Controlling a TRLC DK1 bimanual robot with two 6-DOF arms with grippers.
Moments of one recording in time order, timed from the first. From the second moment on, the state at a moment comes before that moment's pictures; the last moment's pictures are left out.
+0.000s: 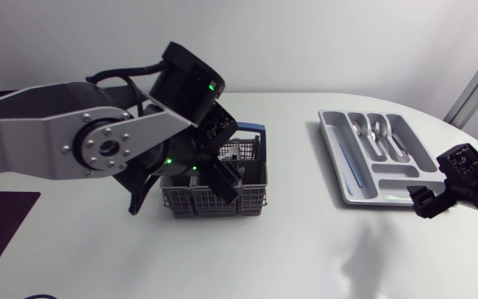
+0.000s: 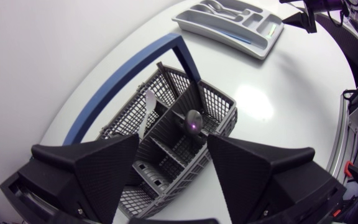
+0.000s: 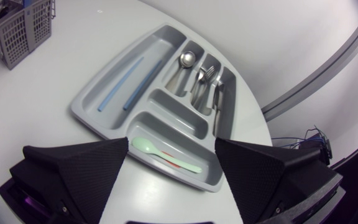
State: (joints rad) left arm -0.80 1.53 1.11 -0.44 -0.23 0.21; right arm -0.40 1.18 0.54 -0.10 -0.21 -0.81
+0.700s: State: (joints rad) left arm -0.75 1.57 1.19 -0.52 -0.23 0.16; right arm 0.25 1.19 0.86 -0.54 -0.31 -0.17
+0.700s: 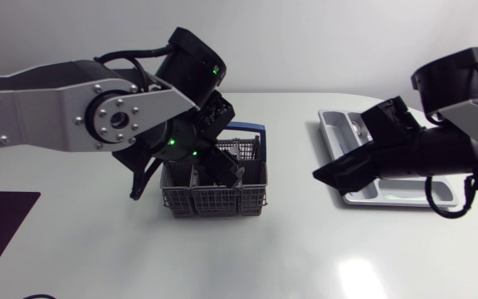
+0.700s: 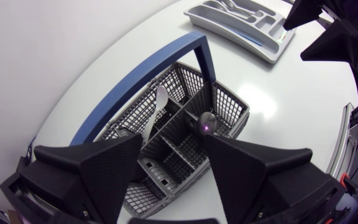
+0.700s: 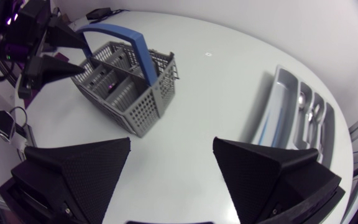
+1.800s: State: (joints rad) left arm -0.70 1.46 0.94 -0.26 -0.23 0.19; right arm 0.49 1.65 1.17 -0.47 -0.47 0.24
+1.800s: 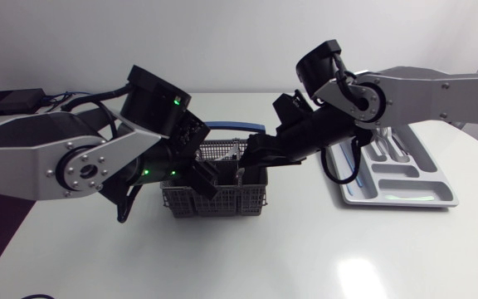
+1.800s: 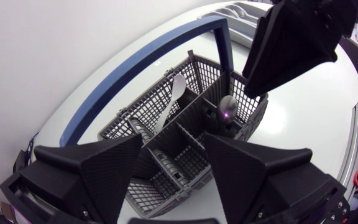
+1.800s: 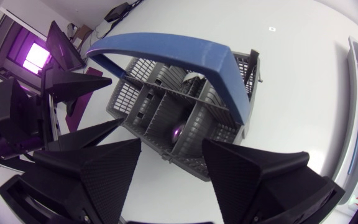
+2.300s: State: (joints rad) left arm -0.67 1.45 0.89 -0.16 -0.19 0.22; right arm 0.52 1.73 1.19 -0.43 -0.46 0.31
